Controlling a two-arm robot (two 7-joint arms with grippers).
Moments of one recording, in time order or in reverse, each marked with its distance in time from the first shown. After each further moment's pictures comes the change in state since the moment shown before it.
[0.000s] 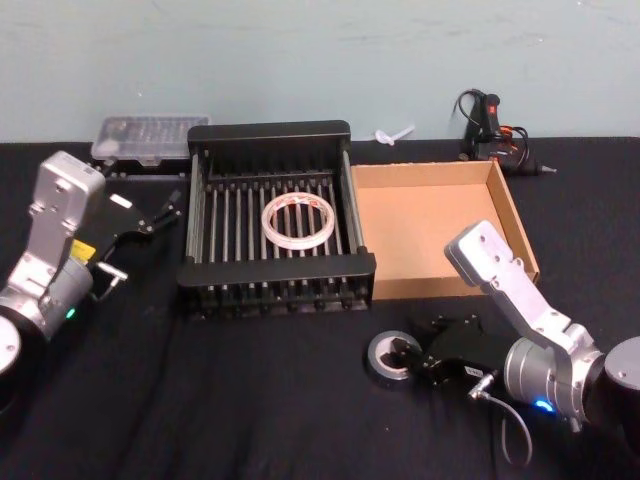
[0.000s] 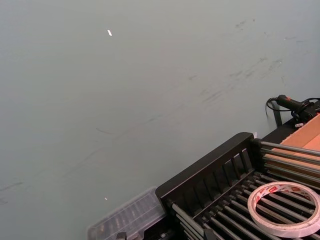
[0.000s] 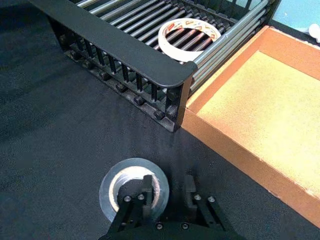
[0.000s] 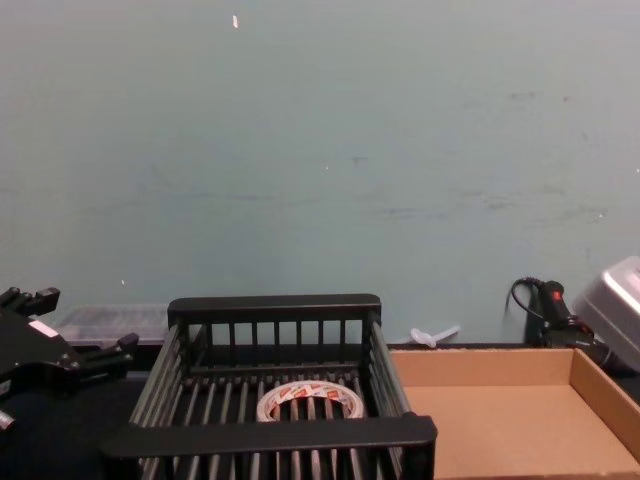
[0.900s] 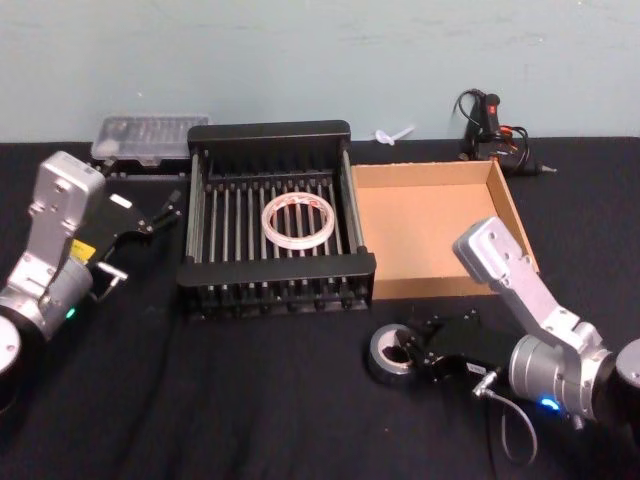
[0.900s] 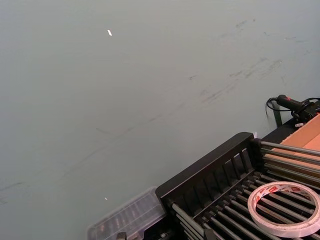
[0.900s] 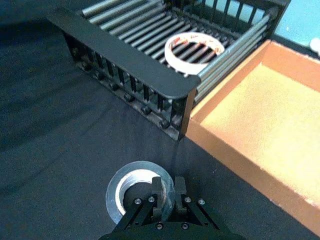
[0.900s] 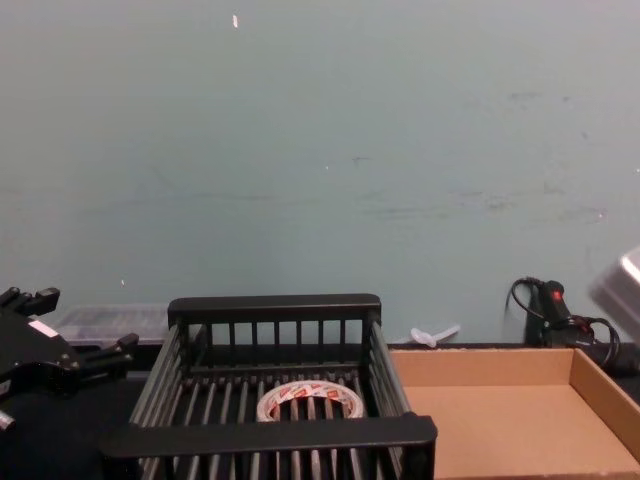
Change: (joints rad) left arm 0.000 0.000 0.000 0.000 0.000 0.000 0.000; right arm -0.008 0.014 0.012 -0.008 0.024 -0.047 0.028
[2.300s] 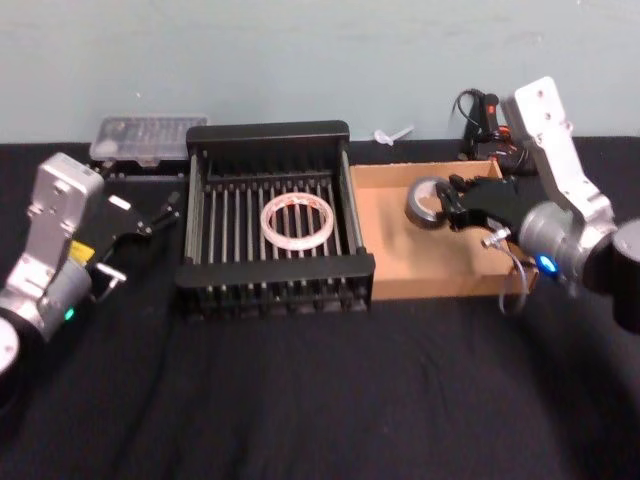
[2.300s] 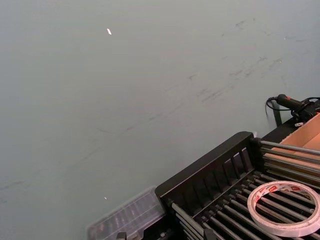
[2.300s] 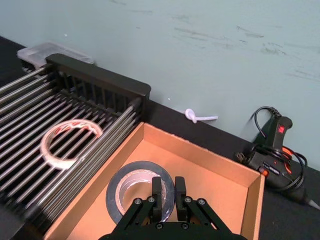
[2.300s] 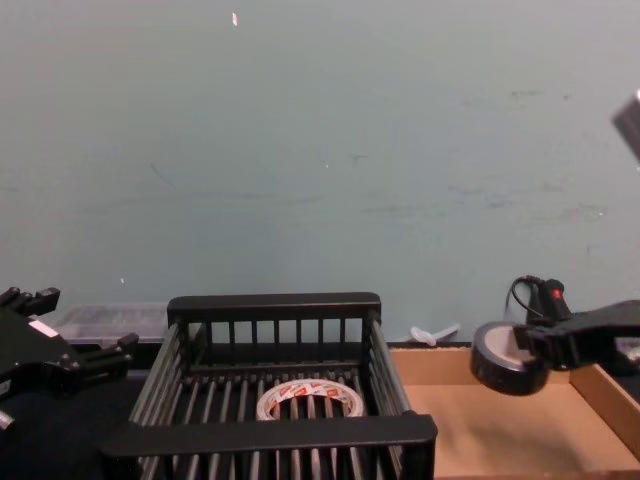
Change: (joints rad) left arm 0.000 0.000 0.000 0.000 0.000 0.000 0.000; right arm 0.256 -0.140 0.089 0.229 -0.011 -0.066 -0.145
